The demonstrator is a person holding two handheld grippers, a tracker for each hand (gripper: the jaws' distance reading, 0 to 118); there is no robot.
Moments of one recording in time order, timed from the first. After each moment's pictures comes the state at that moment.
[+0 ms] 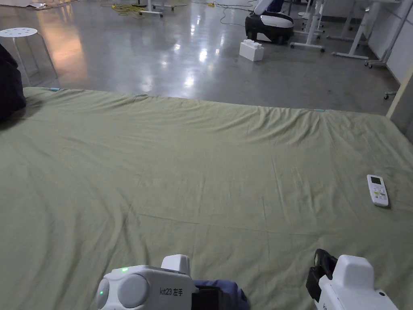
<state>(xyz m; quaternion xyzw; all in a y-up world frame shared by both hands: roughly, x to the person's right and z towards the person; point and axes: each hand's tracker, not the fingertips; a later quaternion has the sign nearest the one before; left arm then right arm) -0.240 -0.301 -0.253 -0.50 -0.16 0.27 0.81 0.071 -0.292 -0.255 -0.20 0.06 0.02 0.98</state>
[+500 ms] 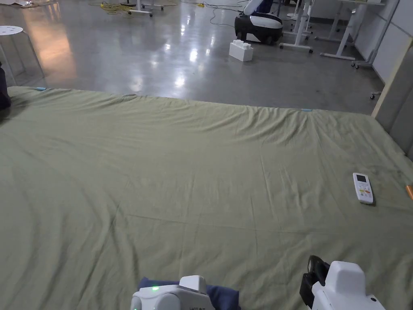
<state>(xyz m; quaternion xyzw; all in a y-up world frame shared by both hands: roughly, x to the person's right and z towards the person) -0.176 -0.356 -0.260 -0.54 -0.13 0.24 0.80 0.082 -0.297 -0.246 -0.21 0.05 0.02 0.98</state>
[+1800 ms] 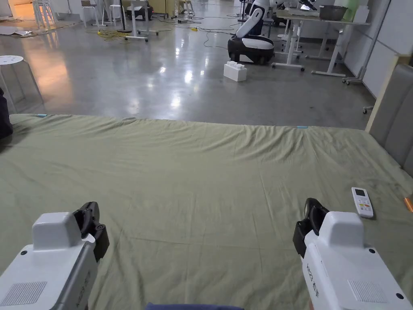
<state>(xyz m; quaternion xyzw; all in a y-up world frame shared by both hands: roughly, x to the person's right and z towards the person) -0.317 -0.202 -0.194 -0.07 0.14 0.03 0.99 0.031 -0.202 -0.264 -0.02 0.05 0.04 1.00</state>
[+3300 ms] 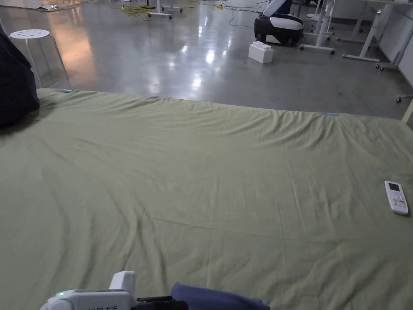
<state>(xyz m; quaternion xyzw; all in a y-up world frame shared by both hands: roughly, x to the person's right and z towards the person) -0.390 -0.389 -0.236 -0.46 -0.22 0.34 0.79 -0.047 -0.415 -0.207 -0.28 0.13 0.11 0.94</state>
